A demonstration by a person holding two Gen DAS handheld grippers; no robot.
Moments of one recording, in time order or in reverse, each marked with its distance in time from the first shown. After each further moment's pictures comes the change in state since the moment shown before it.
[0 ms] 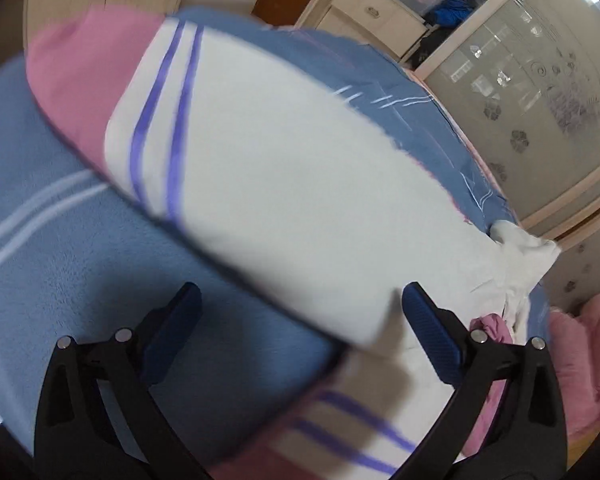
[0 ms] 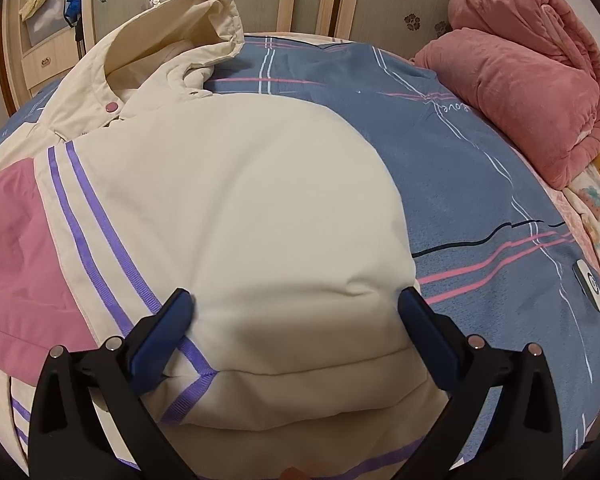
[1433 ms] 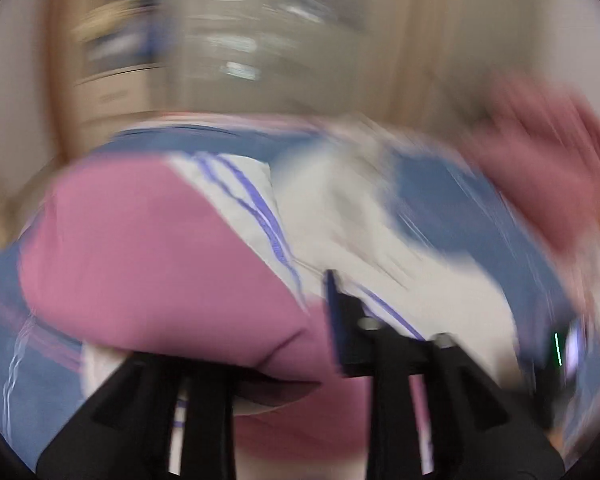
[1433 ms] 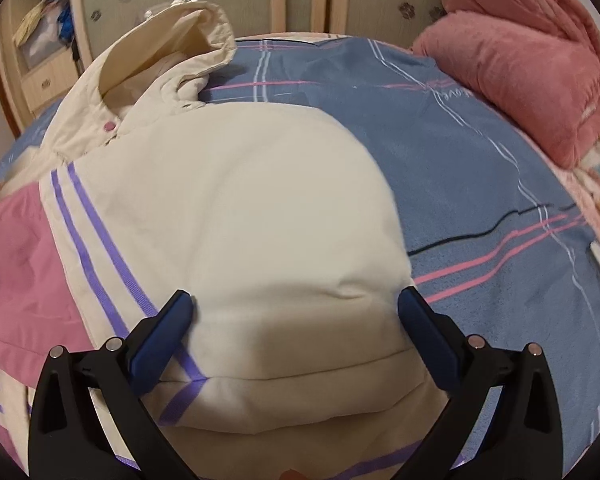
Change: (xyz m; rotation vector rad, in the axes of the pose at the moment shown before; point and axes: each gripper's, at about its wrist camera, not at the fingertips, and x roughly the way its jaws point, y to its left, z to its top) left arm -0.024 -0.319 -0.127 0.952 -0.032 -0.243; right arm -0.008 -0.031 0.002 0.136 0.015 0.069
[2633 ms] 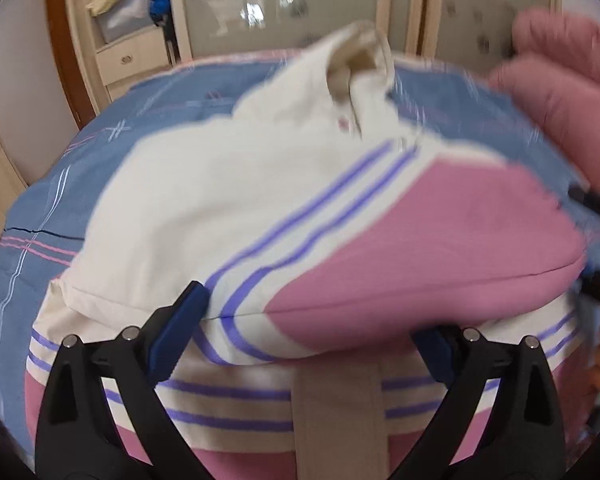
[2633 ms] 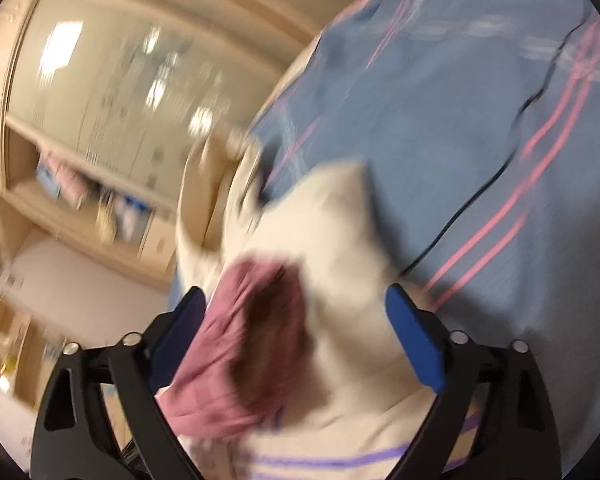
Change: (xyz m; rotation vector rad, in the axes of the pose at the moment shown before) left arm 0.024 -0.022 -0.094 -0.057 0.146 0.202; right arm -0.014 -0.075 0.008 0.480 0.035 0.636
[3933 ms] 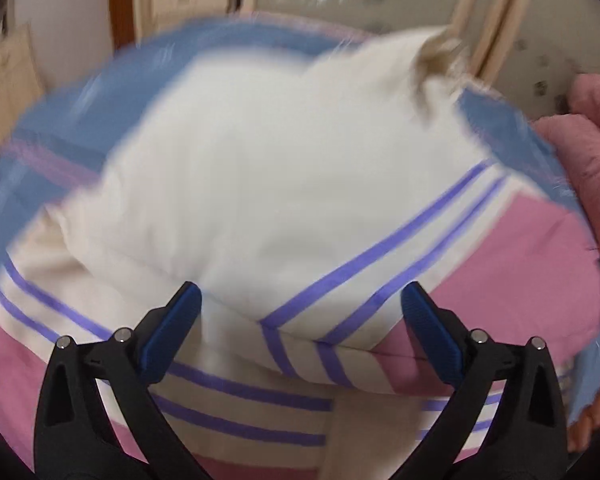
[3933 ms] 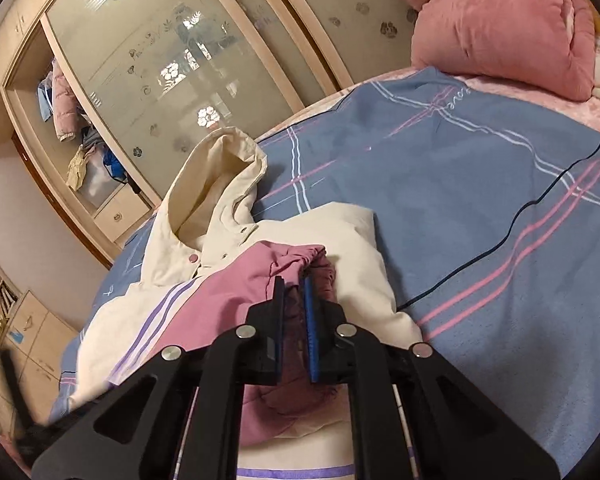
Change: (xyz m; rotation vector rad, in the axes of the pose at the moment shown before) left arm 0.031 0.058 -0.015 -0.323 0.077 -0.006; right arm -0.009 0.039 -0.017 -0.282 -0.207 -0.171
